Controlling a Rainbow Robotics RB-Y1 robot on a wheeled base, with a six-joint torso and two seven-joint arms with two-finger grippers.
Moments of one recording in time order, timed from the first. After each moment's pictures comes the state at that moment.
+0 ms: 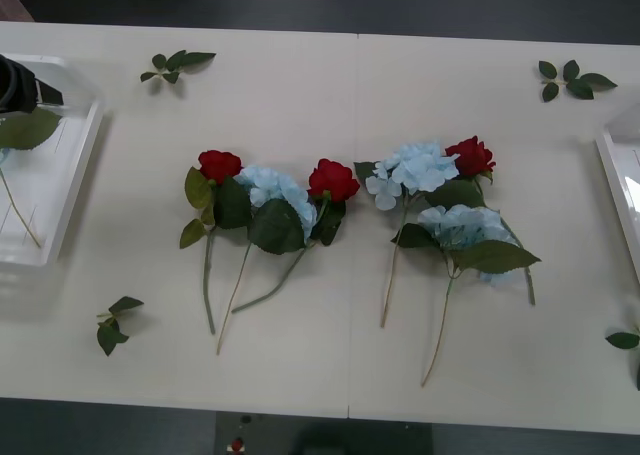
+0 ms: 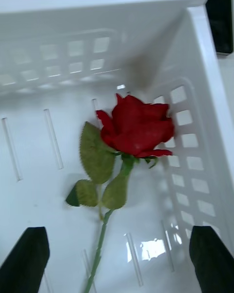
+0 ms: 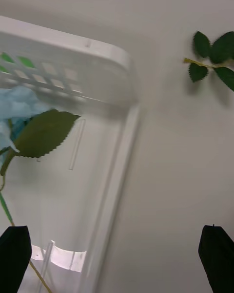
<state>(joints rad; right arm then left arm) -0.51 -1.02 -0.17 -0.92 -0.81 1.01 1.83 -0.64 0.99 -0.12 -1.35 0.90 1.19 -1.30</state>
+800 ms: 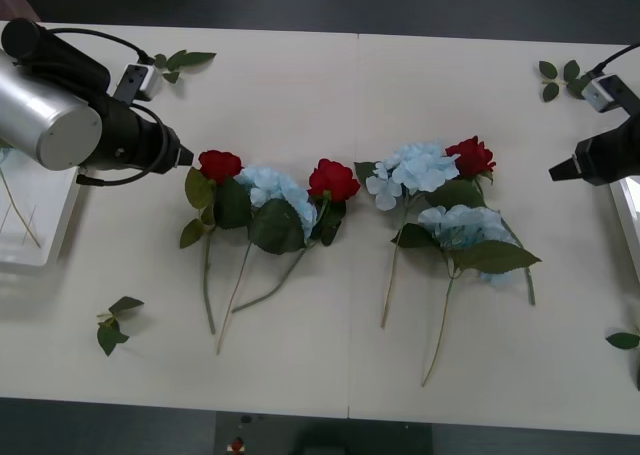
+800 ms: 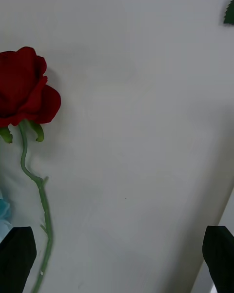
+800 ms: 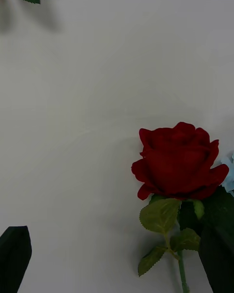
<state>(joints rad) -0.51 -0.90 0.09 -1.40 -0.98 1.26 1.86 -0.64 0.84 -0.44 -1.66 0.75 1.22 -1.20</state>
